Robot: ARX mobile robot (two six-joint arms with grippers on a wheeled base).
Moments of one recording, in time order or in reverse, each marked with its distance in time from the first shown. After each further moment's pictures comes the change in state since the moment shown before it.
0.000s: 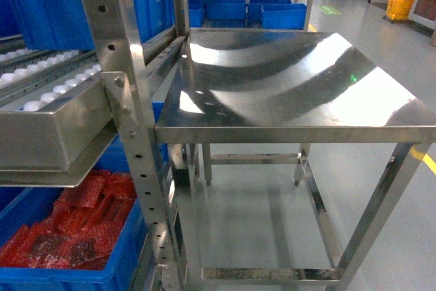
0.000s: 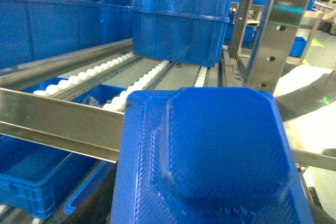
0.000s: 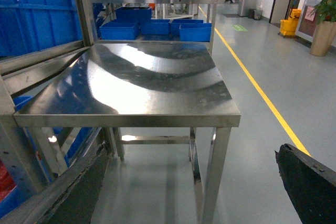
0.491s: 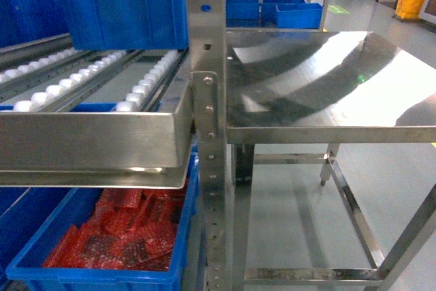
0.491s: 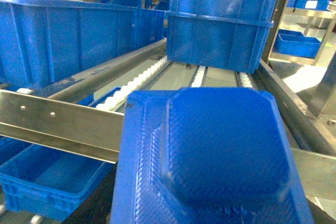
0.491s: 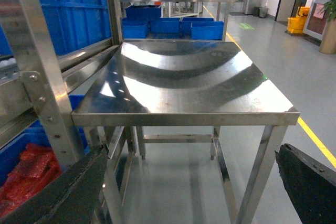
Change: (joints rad) left arm 0.000 0.000 0.000 0.000 0.000 0.000; right arm 0.000 0.000 0.000 0.000 0.000 0.000
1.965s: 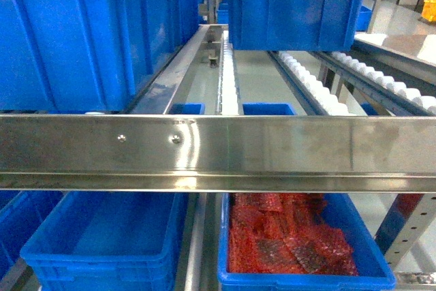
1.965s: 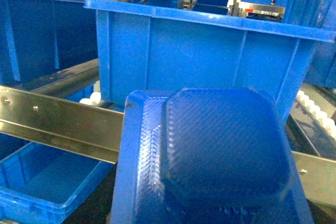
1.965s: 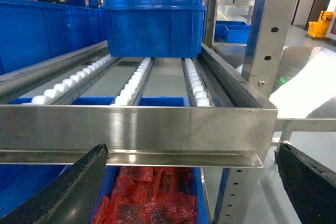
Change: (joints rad) left arm -0.001 0.000 0.000 -0.003 -0.010 0.000; right arm 0.000 0.000 0.000 0.002 -0.005 0.000
